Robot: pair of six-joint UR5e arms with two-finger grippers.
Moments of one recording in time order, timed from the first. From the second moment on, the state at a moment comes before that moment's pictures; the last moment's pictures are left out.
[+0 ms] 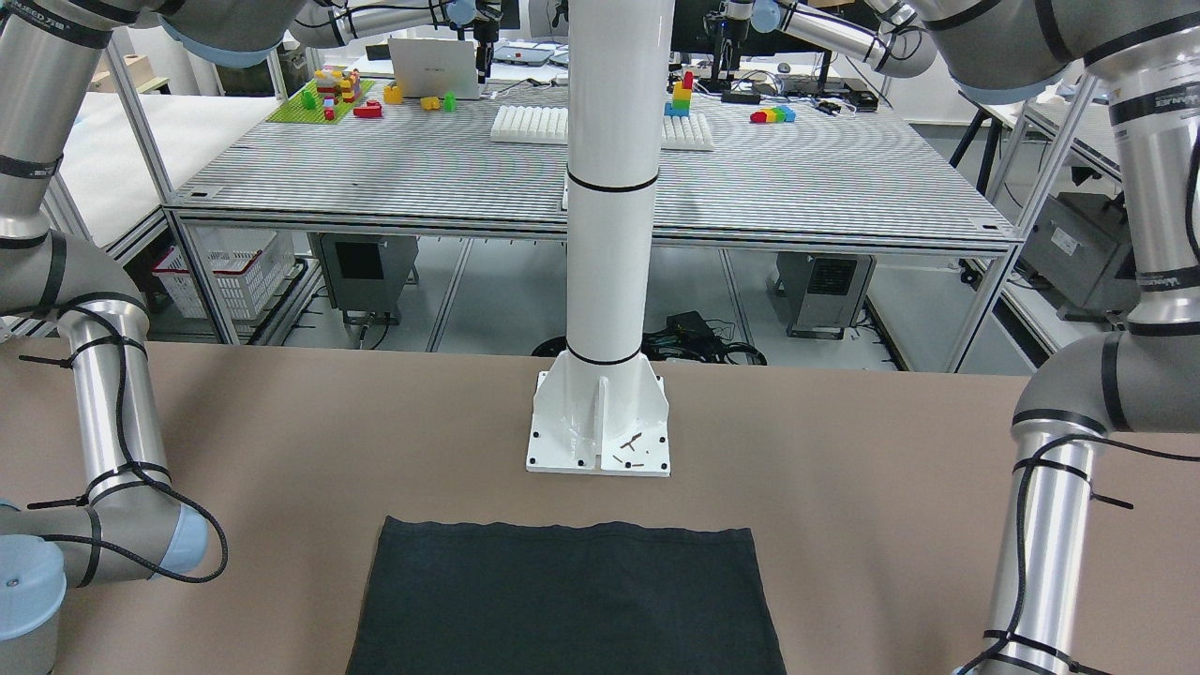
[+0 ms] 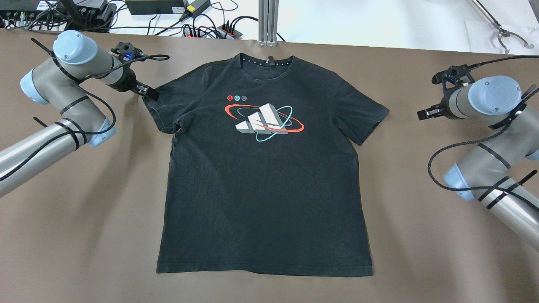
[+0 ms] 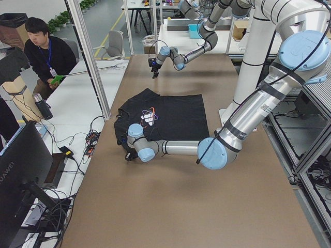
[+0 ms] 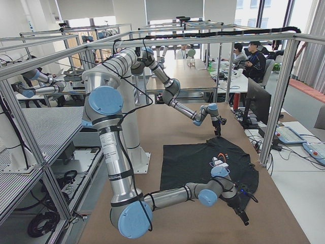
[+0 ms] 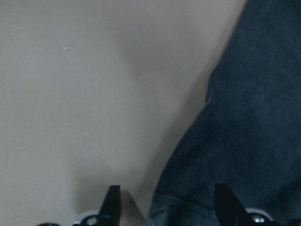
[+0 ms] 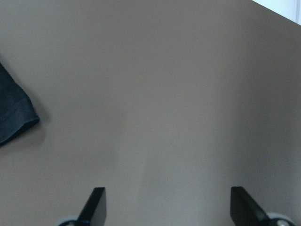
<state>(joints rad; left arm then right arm) -1.01 -2.31 -0.81 -2.49 -2.12 -0.55 1.02 -1.23 1.42 -1.05 1.72 0.54</state>
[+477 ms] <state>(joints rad) -1.02 -2.30 -0.83 -2.50 -2.12 -0.55 1.01 -1.23 1.42 -1.05 1.72 0.54</state>
